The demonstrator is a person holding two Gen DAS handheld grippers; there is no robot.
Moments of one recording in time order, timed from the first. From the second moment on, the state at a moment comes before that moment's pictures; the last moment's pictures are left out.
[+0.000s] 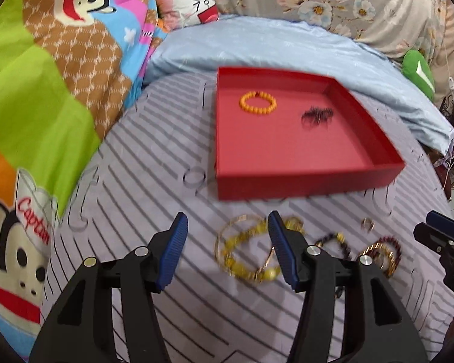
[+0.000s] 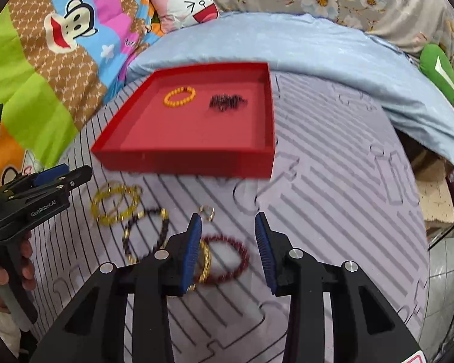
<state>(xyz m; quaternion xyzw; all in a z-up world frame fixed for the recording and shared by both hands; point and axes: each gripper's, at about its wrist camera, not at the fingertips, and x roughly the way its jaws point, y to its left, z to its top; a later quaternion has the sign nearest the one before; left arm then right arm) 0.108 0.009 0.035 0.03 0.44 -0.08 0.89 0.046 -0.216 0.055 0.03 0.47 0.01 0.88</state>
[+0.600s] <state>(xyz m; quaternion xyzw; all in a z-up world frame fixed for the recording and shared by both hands) 0.082 0.010 0.013 0.02 0.45 -0.06 0.89 0.048 -0.188 0.011 0.03 0.50 0.03 0.86</state>
